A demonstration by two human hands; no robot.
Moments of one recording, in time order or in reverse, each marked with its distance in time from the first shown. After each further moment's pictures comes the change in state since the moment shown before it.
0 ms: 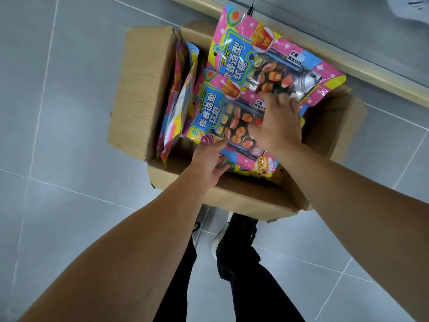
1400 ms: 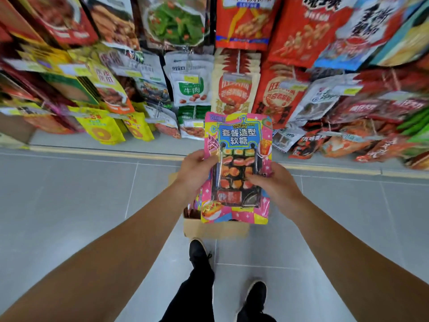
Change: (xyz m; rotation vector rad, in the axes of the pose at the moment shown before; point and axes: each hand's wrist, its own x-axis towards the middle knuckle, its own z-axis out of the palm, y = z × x) left_hand -0.629 0.092 -0.002 0.631 -0.325 0.815; right_hand -0.447 -0.098 -0.448 1.218 0.129 0.177
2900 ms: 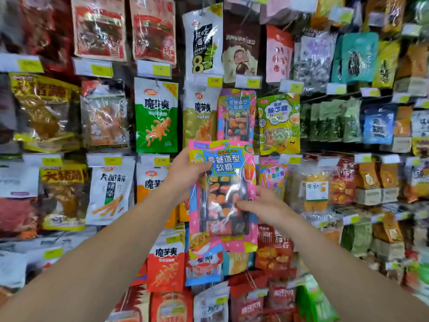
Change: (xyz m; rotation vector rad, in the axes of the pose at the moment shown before) left_hand -0.205 0.447 0.329 -0.051 -0.294 1.074; right_hand -0.168 -0.307 -0.393 -0.192 0.356 -0.765
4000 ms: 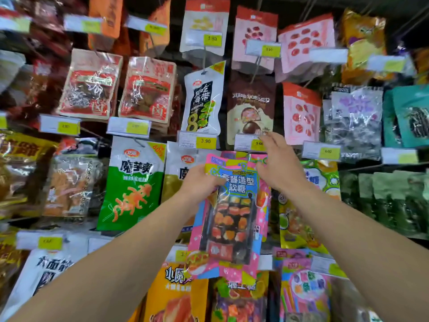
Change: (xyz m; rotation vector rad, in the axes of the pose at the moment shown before) left_hand 0.244 0.020 0.093 0.169 0.159 0.166; right_hand 0.306 -0.114 -0.156 -0.725 0.567 -0.729
